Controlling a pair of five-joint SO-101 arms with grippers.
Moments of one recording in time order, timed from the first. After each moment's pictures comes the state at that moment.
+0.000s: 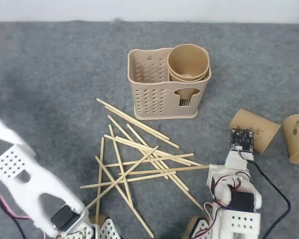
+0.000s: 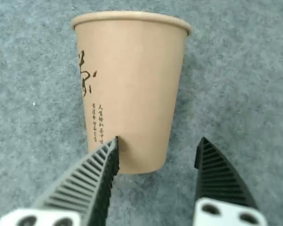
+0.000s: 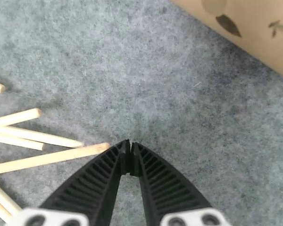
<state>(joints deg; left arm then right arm) -51.4 70.9 -71.5 69.2 9.9 2.3 -100.0 95.5 73.2 -2.0</state>
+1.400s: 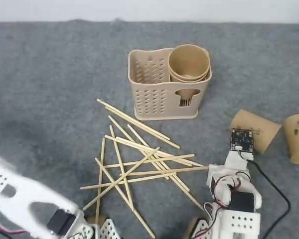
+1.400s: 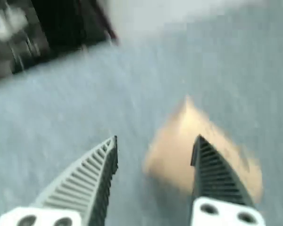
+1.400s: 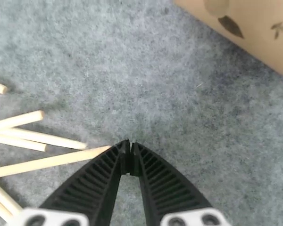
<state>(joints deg) -66.3 70.3 -93.7 77.5 10.1 2.3 -100.0 95.5 73.2 -2.0</state>
